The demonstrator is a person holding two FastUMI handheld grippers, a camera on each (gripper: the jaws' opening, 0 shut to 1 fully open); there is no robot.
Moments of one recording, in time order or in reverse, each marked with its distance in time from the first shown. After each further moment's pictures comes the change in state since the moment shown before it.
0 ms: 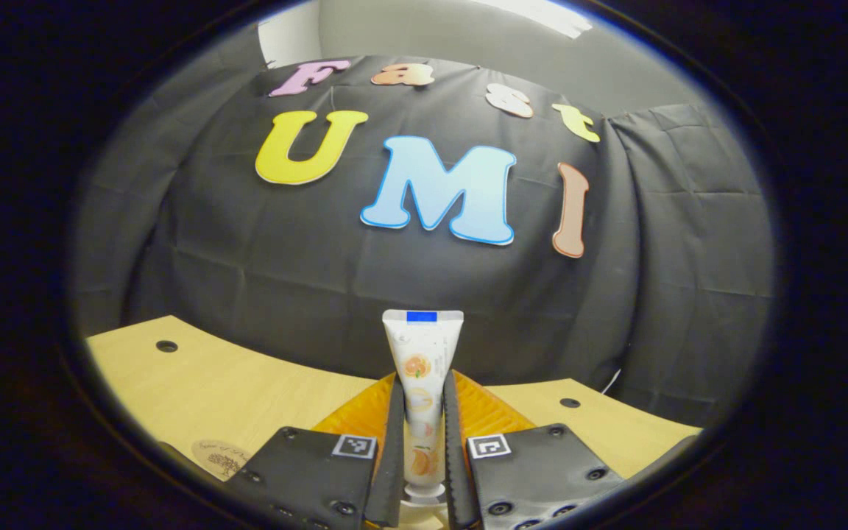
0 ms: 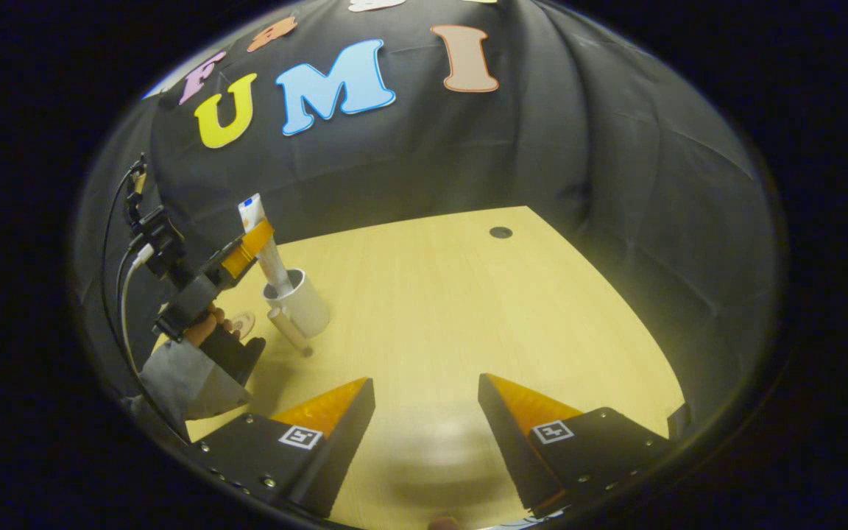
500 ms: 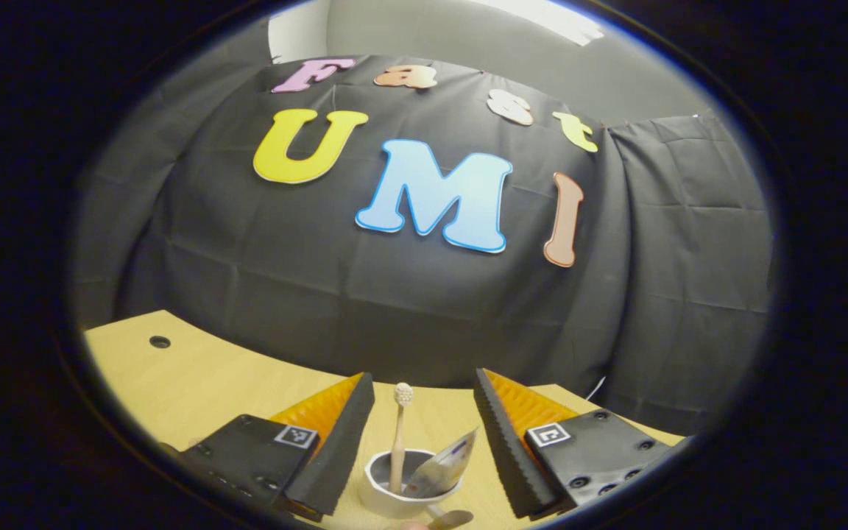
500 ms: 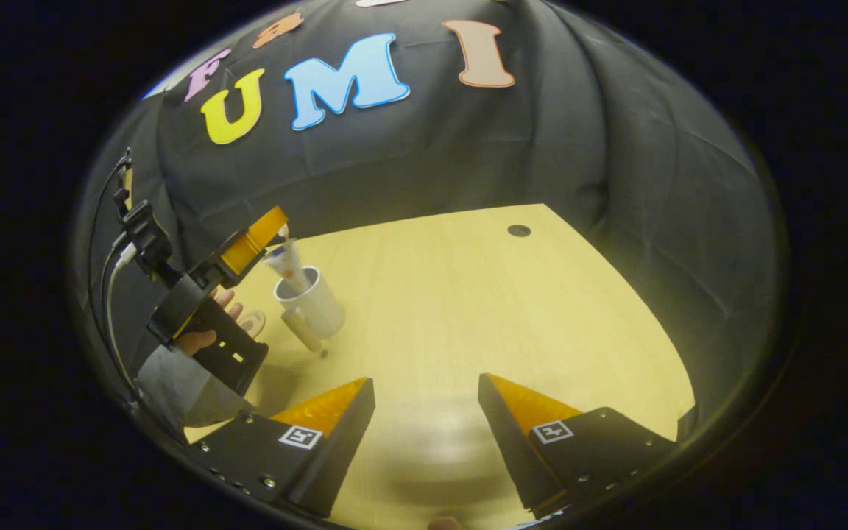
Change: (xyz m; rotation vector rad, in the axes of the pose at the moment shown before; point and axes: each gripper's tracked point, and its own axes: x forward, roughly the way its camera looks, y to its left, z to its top) left arm -0.014 -0.004 0.022 -0.033 -0.004 -0.037; right arm 0.015 0.028 0.006 -0.017 0.013 0.050
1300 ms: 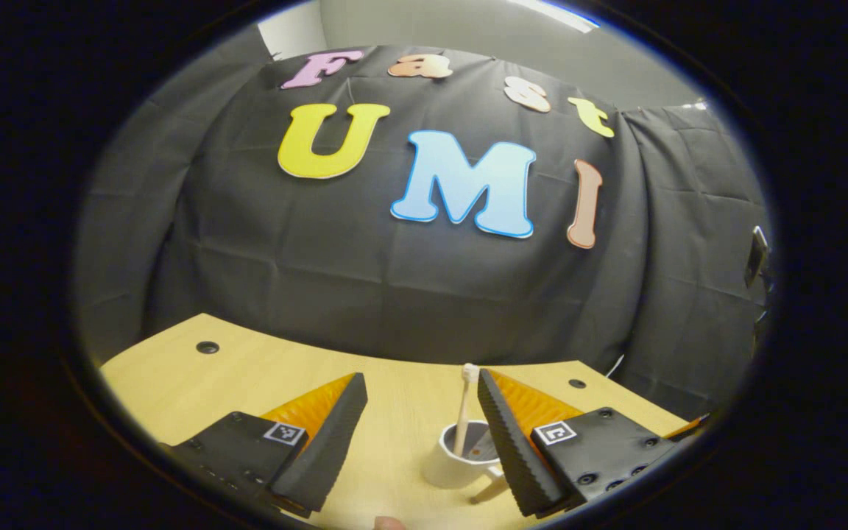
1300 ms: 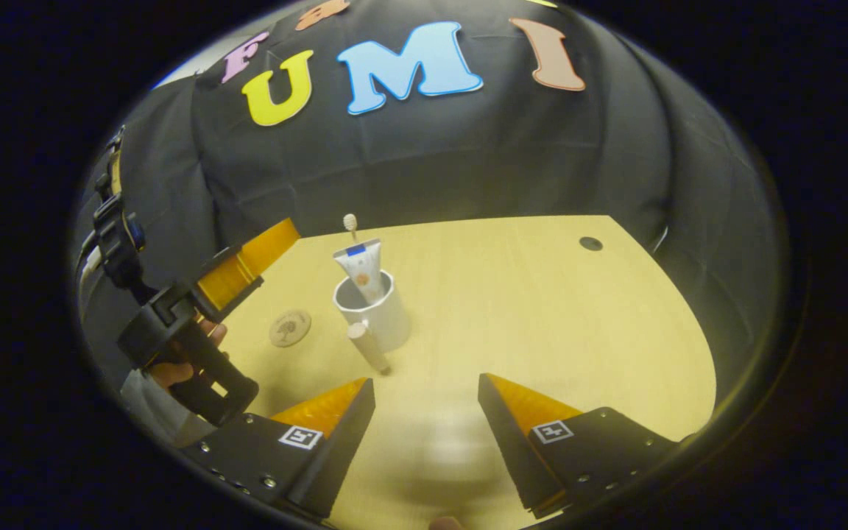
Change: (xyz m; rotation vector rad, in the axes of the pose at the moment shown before) left arm -0.058 0.067 0.012 0.036 0.115 0.099; right arm 0.045 0.089 0.017 -0.094 0.019 0.136
